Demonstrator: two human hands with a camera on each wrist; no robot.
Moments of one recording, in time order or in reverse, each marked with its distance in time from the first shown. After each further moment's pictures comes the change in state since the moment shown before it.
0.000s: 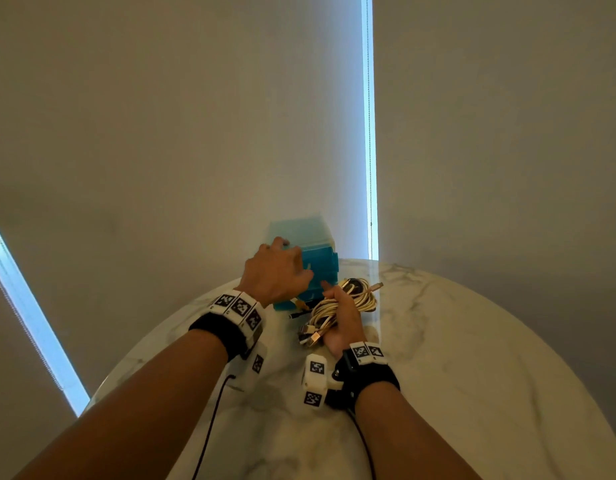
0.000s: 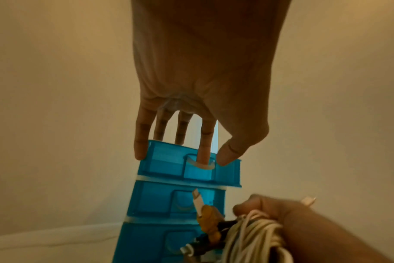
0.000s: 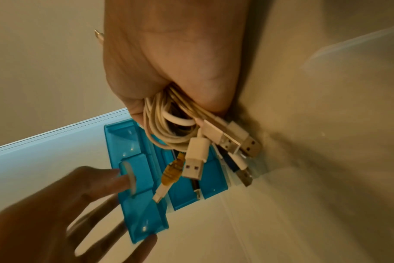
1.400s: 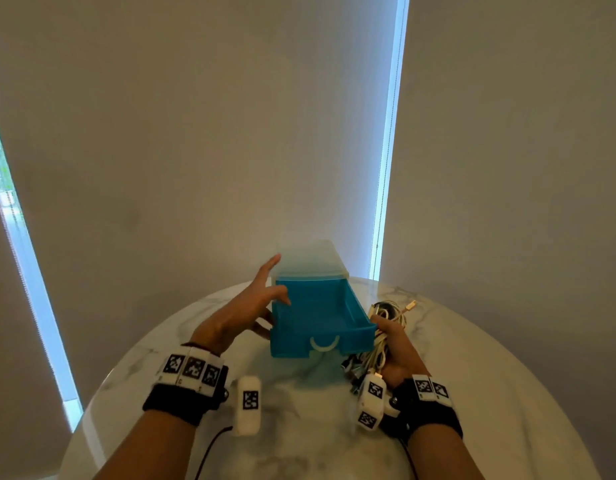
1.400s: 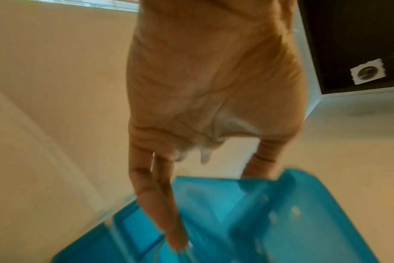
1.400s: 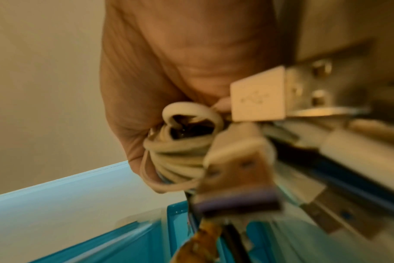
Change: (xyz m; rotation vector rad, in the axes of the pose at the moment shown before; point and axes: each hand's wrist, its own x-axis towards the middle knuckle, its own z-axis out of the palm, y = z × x) left_hand -0.091 -0.043 -0.033 -1.147 -0.277 -0.205; right_hand -0.061 -0.052 -0.043 -0.142 -0.172 0.121
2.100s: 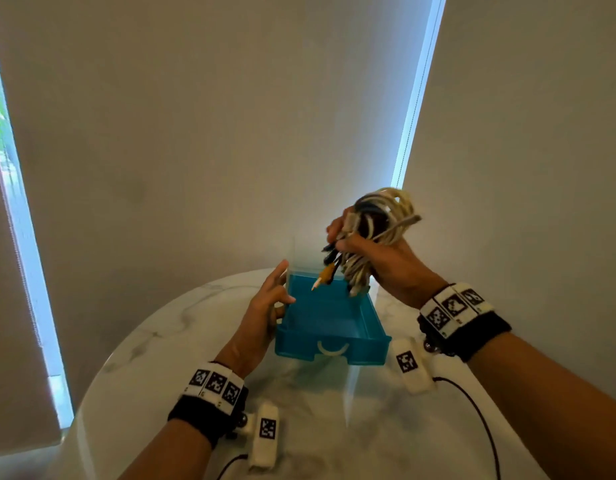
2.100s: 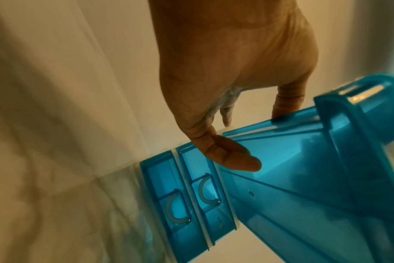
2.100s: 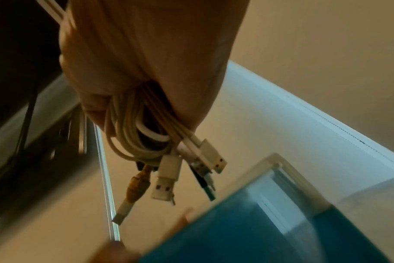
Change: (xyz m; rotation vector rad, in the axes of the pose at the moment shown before) left_hand -0.001 -0.049 0.020 -0.647 0.134 0.117; right_hand -0.041 -0.080 0.152 -0.885 -0.527 -0.702
